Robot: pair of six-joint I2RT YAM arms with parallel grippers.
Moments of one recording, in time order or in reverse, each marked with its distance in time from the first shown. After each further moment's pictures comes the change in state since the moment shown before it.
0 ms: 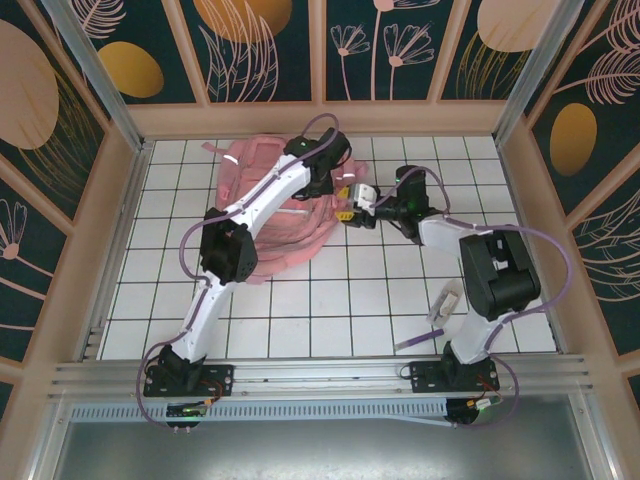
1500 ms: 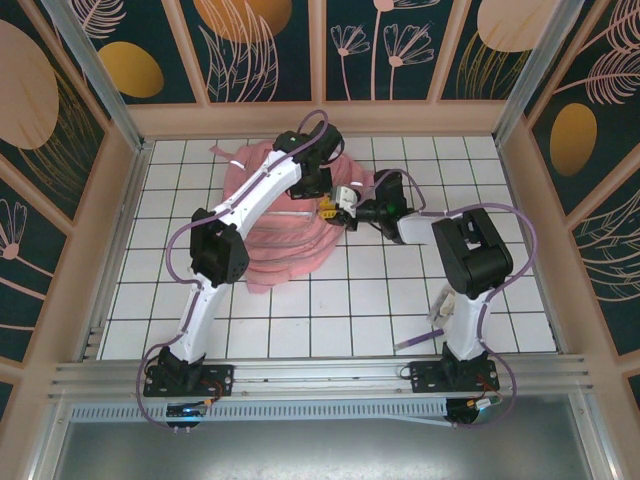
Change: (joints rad) left arm 0.016 -0.078 -0.061 0.021 0.191 0.006; right arm 0.075 0.175 0.042 0.178 0.039 0.107
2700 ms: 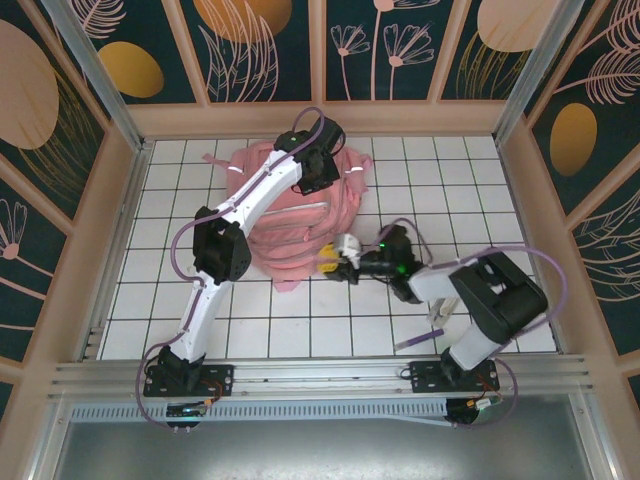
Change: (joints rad) left arm 0.017 0.042 0.028 0.150 0.048 -0.211; right arm 0.165 -0.373 -0.560 0.361 0.147 0.399
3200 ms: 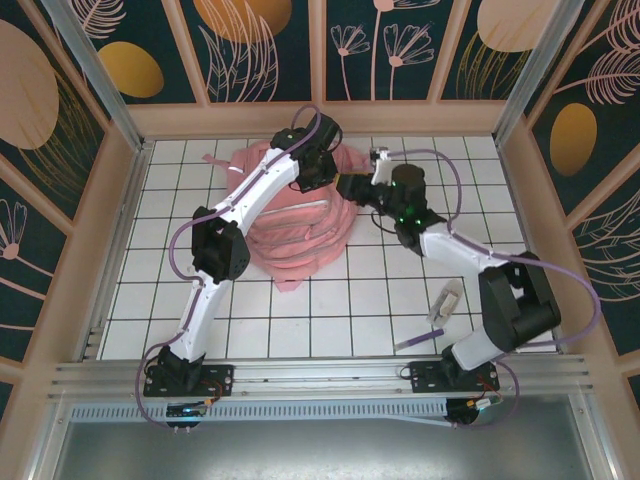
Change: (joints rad) left arm 0.013 0.000 0.019 0.000 0.048 0.034; right arm -0.126 -0.005 0.520 -0.520 0.373 0.878
